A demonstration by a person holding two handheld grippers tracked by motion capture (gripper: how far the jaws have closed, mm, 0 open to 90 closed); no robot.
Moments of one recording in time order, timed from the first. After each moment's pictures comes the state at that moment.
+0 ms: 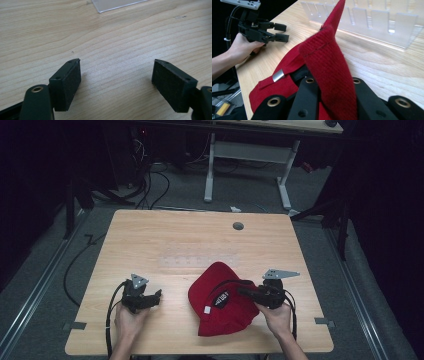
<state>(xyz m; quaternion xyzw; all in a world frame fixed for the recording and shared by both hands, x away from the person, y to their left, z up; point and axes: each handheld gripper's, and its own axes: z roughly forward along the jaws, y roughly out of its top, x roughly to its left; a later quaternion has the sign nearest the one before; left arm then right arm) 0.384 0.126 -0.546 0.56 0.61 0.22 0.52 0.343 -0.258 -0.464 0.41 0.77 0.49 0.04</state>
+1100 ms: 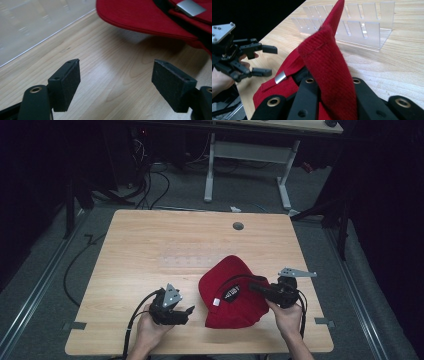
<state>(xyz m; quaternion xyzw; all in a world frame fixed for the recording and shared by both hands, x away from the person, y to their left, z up) 0.318 0.037 -0.511 0.66 0.45 0.13 0.59 0.336 -0.285 -0.451 0.46 0.73 0.51 0.05</state>
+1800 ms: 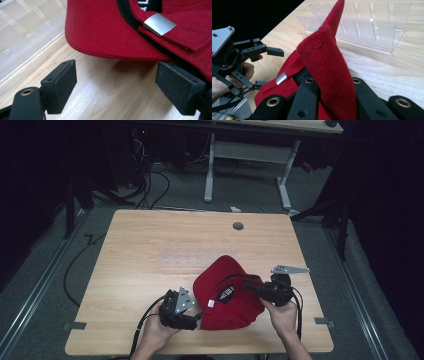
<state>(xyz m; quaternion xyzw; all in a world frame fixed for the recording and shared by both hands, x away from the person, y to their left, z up) 0.306 0.018 -0.505 0.69 0.40 0.13 0.58 0.339 -0.265 -0.438 0.45 0.74 0.49 0.03</state>
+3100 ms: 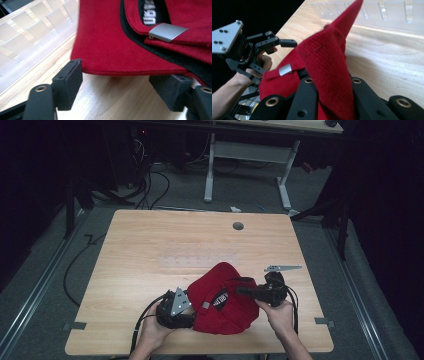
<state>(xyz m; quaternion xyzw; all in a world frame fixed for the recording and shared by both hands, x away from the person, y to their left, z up) 0.304 0.026 -0.499 0.68 0.39 0.14 0.61 0.345 -0.254 -0.441 0.46 0.75 0.48 -0.06</state>
